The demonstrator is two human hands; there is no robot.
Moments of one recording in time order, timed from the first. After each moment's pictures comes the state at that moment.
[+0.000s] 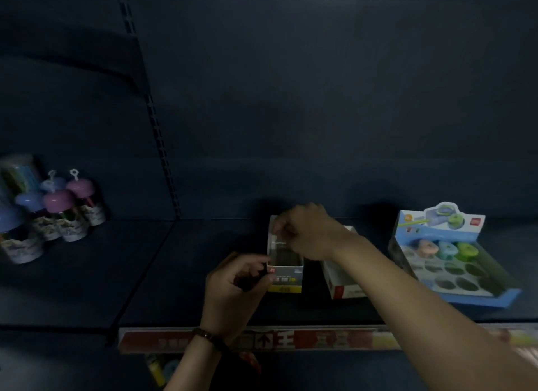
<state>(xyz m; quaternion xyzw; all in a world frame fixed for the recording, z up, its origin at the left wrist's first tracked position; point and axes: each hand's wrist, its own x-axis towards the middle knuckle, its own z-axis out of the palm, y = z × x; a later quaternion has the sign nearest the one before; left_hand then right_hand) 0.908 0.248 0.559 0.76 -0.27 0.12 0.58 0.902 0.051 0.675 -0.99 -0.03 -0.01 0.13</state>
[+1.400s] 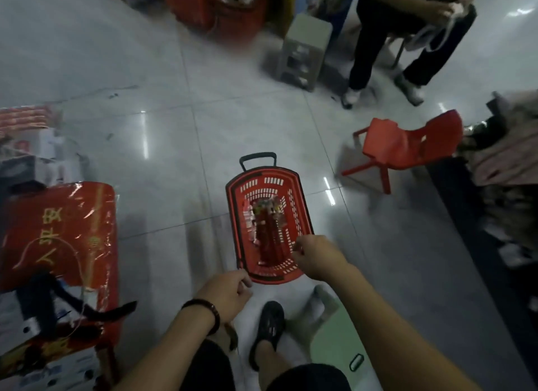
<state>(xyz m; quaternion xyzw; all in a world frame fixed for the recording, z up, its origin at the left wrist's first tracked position) 0.154 0.059 0.202 0.41 -0.74 -0.48 -0.24 -0.080 0.146 0.226 -0.38 0.82 0.02 0.43</state>
